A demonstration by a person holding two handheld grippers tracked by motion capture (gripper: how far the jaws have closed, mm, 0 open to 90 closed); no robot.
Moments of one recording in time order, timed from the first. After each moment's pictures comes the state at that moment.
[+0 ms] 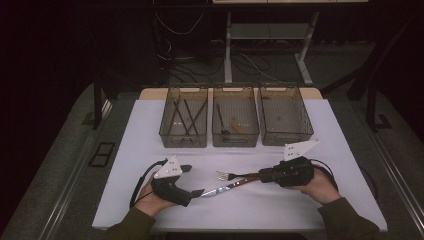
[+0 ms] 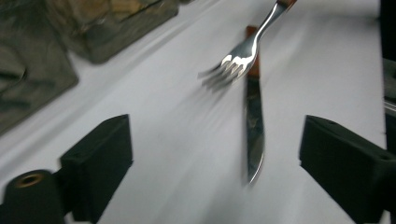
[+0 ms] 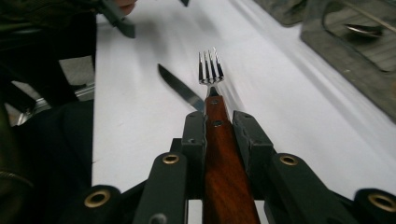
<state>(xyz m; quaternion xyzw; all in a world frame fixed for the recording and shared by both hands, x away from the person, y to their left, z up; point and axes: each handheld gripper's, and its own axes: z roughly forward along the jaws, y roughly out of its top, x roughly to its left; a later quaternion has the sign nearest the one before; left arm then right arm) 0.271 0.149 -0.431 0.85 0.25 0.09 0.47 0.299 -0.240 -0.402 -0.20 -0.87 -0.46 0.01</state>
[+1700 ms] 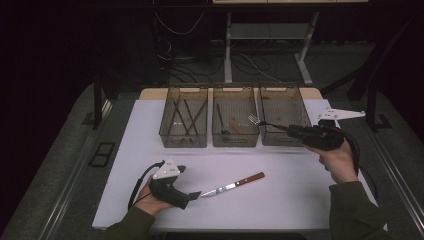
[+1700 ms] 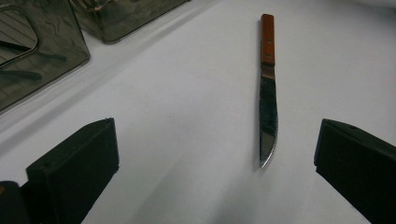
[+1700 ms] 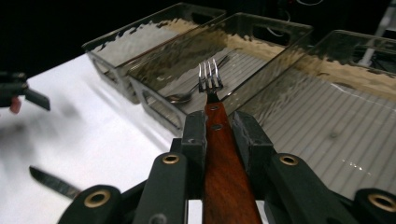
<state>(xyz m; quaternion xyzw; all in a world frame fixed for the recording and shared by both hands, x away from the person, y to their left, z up) 0.271 0.153 -0.437 0.84 0.27 0.09 0.46 0.348 -0.310 -0.352 -0.39 -0.76 -0.50 -0.13</state>
